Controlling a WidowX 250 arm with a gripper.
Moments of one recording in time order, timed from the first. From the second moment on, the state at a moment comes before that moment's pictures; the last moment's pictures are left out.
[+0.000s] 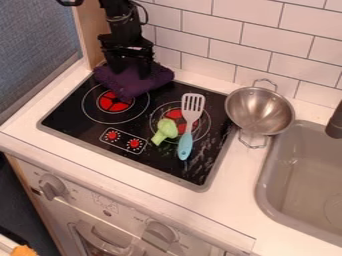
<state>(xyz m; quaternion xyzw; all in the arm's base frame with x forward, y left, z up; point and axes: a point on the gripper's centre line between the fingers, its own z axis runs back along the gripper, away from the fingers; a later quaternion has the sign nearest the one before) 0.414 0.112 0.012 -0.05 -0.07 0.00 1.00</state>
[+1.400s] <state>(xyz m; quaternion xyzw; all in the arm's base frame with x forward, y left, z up) 0.391 0.095 0.069 -0.12 -0.09 0.01 0.99</state>
